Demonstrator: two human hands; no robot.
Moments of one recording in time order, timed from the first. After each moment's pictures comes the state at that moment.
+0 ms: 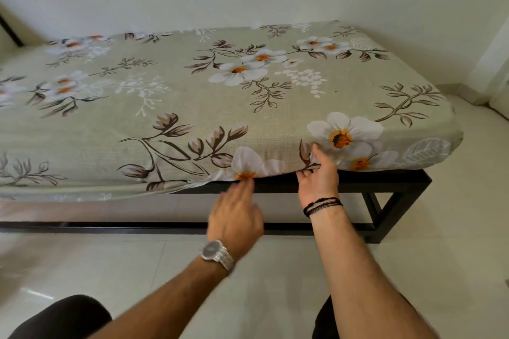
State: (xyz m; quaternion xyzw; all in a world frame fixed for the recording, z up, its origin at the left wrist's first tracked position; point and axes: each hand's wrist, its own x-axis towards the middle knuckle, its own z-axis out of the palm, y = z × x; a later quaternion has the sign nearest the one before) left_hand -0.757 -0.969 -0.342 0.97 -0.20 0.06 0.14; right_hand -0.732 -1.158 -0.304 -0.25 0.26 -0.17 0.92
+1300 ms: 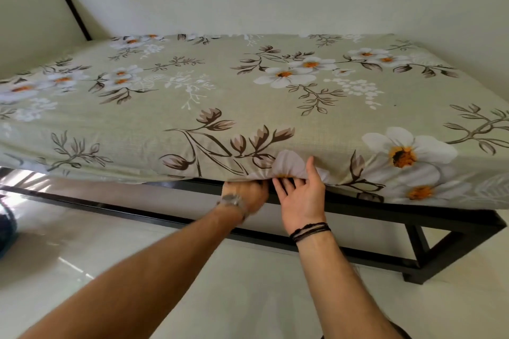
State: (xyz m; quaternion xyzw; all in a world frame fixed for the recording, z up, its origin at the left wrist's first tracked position) left_hand -0.660 -0.934 -0.327 0.99 -0.12 -0.02 0.08; right_hand -0.709 -1.056 -0.314 -0.26 0.18 -0.06 0.95
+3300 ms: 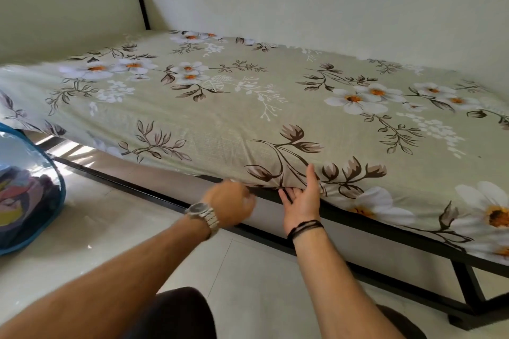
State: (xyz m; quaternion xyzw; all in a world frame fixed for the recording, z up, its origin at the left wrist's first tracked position) left_hand -0.672 -0.710 -0.285 0.98 -0.11 -0.06 0.15; right_hand -0.670 -0.875 -0.300 -0.40 0.23 -0.02 0.89
